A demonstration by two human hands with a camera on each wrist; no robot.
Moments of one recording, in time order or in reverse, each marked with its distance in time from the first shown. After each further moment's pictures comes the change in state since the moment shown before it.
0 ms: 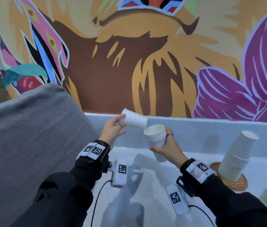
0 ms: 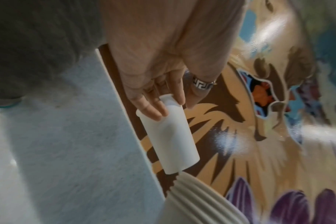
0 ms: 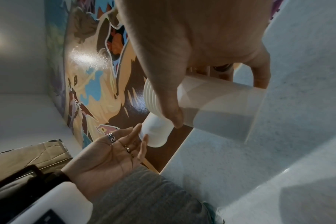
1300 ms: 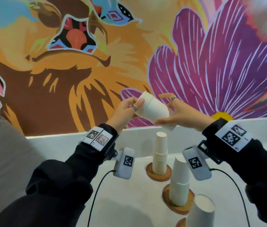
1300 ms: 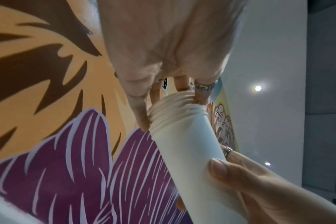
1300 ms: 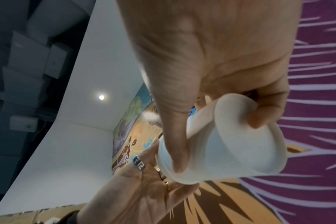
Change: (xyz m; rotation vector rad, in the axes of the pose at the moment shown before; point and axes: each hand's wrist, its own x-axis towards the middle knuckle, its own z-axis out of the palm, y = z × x) left_hand -0.146 0.131 0.265 0.161 -0.444 0.356; right_hand -0.136 -0.129 -0.299 -0.427 0.047 -0.110
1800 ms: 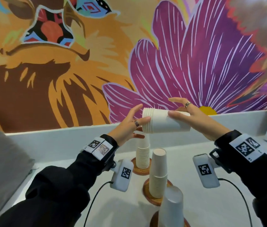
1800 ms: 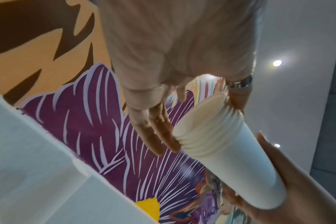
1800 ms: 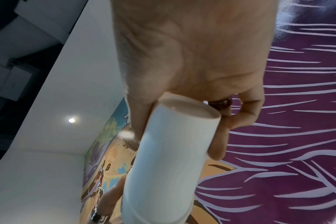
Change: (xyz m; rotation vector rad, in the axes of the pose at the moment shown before) left_hand -0.014 -0.022 0.095 -0.139 -0.229 -0.263; right_hand -0.062 0.082 -0.057 0.226 0.080 0.054
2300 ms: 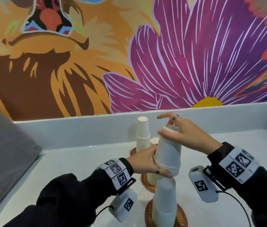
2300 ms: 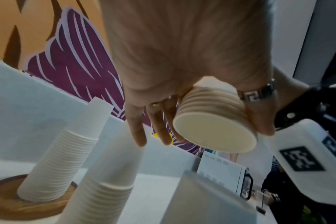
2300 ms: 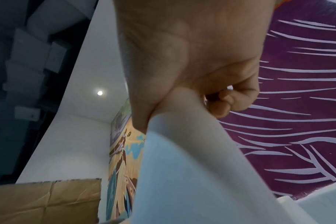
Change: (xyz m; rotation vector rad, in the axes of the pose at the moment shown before) left_hand -0.032 -0.082 0.070 0.461 -0.342 -0.061; right_hand -0.036 0.033 0.023 -0.328 -0.115 -0.108
